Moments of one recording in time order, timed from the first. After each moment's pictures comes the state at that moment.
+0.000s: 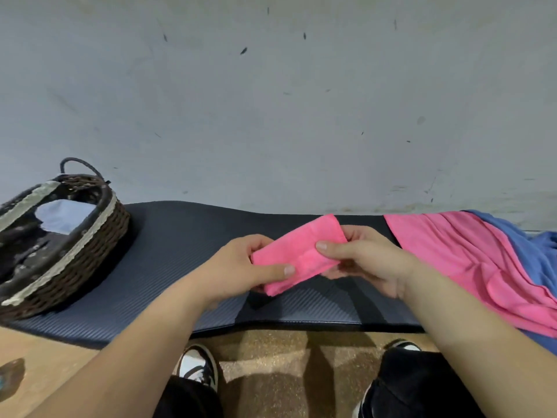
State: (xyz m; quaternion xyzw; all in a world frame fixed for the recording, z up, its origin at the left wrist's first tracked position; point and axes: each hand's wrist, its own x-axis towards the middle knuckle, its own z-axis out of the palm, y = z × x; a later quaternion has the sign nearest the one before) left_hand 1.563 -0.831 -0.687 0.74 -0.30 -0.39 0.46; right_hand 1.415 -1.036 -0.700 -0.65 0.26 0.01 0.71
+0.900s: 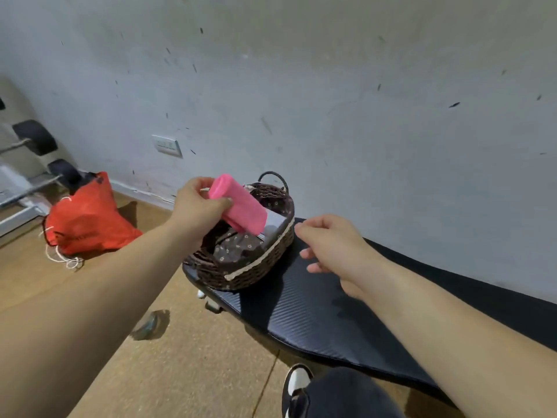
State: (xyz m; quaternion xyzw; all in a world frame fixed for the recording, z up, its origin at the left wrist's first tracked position) left_hand 1.779 -0.560 -0.611 0.82 0.02 -0.01 0.58; right_hand 1.637 -0.756 -0.604 -0.74 0.22 0.01 0.64
